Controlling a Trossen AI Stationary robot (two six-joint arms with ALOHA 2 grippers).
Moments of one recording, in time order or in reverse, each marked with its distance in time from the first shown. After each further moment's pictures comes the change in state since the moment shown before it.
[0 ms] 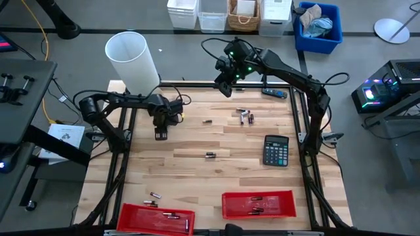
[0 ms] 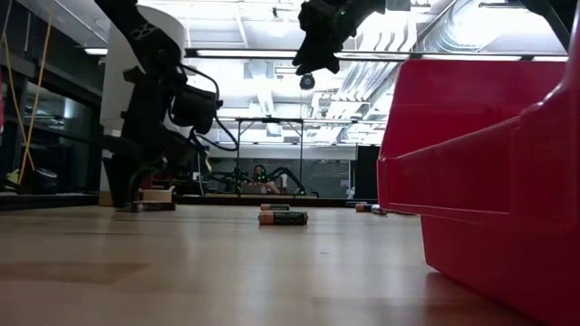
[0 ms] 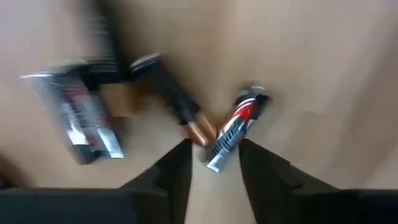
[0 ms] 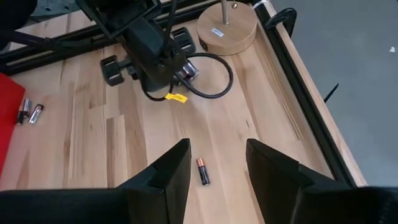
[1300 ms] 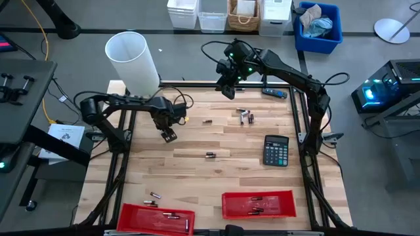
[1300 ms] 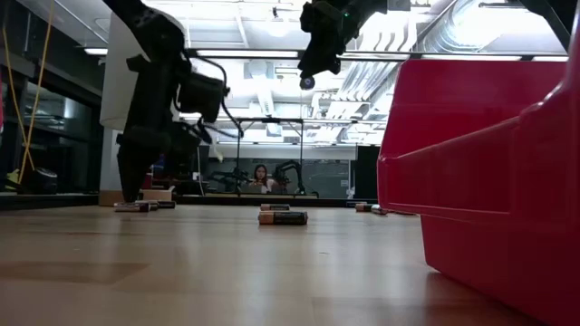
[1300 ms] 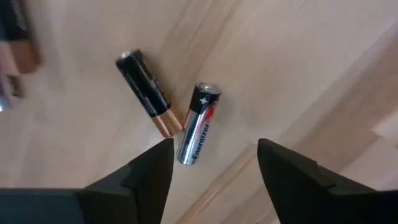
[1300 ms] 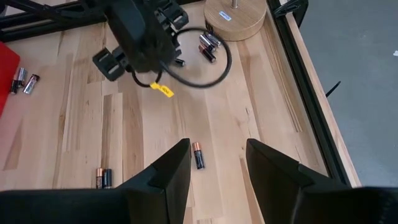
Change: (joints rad) left arm -0.089 0.005 0.053 -0.041 0.014 -0.498; right arm 0.001 0.000 0.000 -0.062 -0.003 -0.109
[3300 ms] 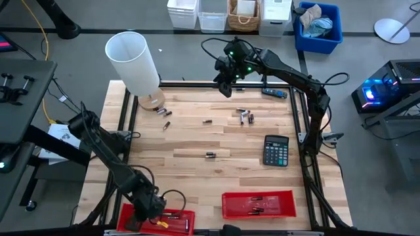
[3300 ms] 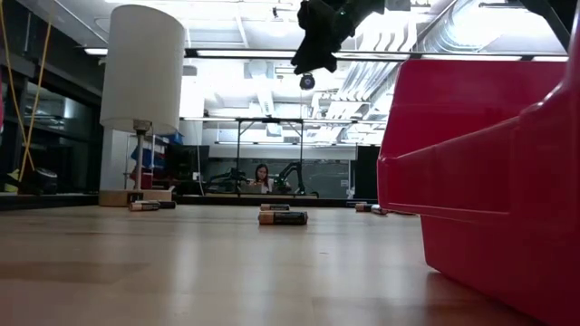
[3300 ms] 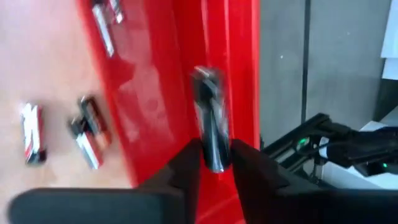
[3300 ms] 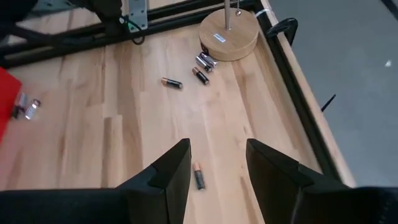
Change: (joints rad) left arm -1.207 -0.028 0.297 0.194 0.452 -0.498; right arm 0.006 0.001 0.000 0.081 0.003 0.065
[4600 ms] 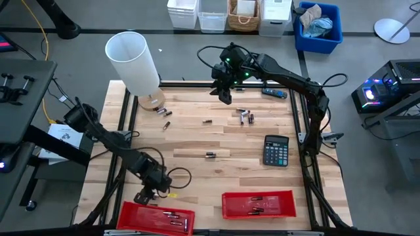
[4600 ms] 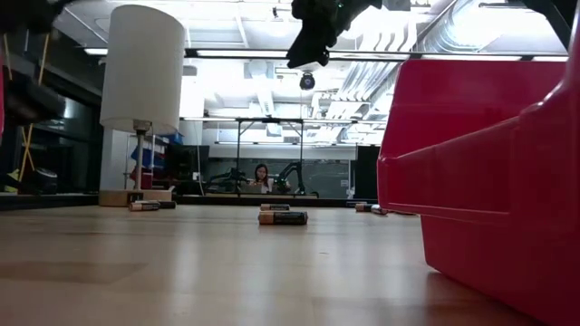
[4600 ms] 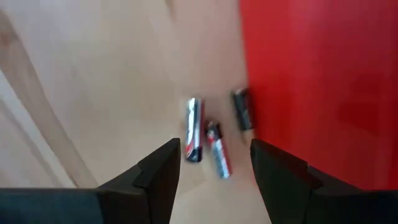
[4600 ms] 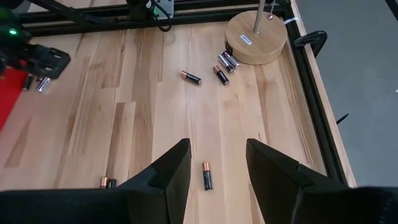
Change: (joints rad) left arm 0.211 -0.123 -0.343 0.095 -0.110 0.331; right arm 0.059 0.000 0.000 -0.012 0.000 -0.107
